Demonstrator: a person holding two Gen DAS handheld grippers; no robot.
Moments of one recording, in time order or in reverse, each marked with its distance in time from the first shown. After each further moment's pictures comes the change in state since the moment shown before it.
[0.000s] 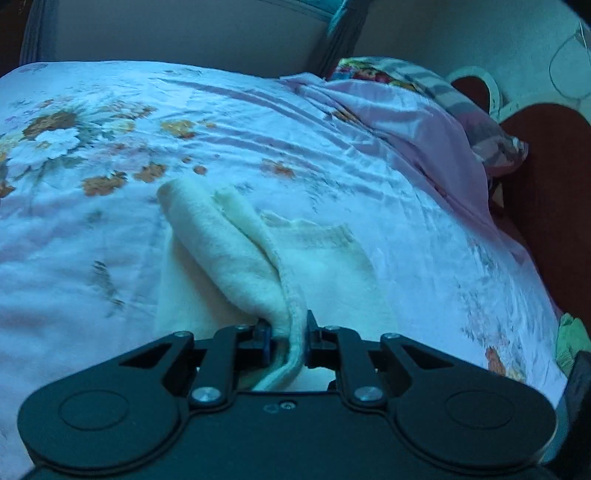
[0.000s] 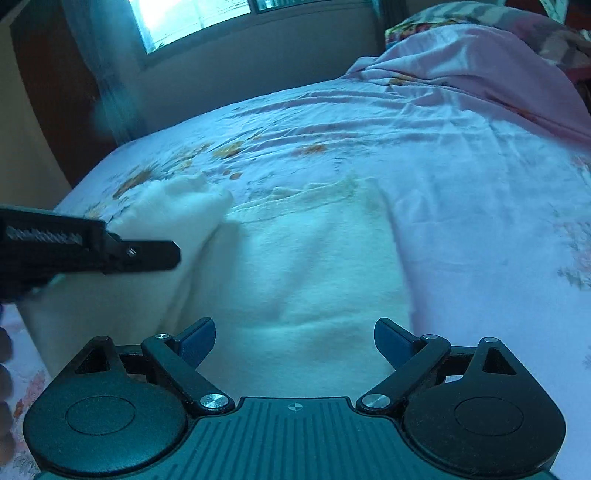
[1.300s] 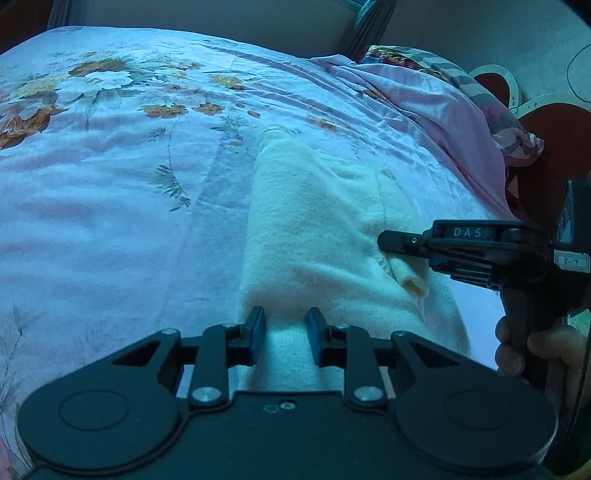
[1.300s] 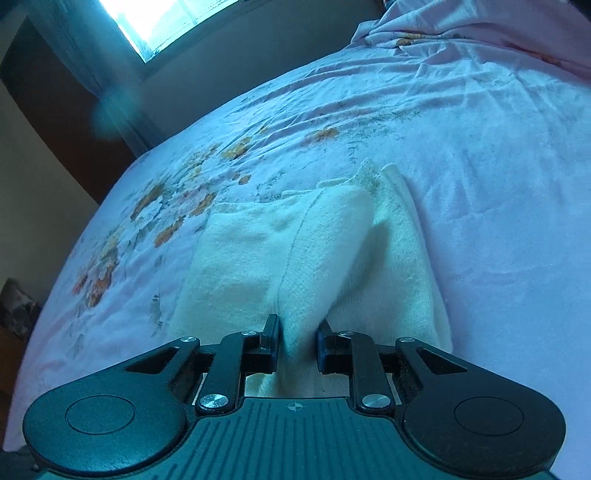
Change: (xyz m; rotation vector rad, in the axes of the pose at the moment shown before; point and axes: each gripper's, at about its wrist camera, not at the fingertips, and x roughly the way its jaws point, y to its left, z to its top) left arm -0.027 0.062 -0.065 -0.070 0.015 0.027; right arm 0.047 -0.018 0.039 0.115 0.085 0.158
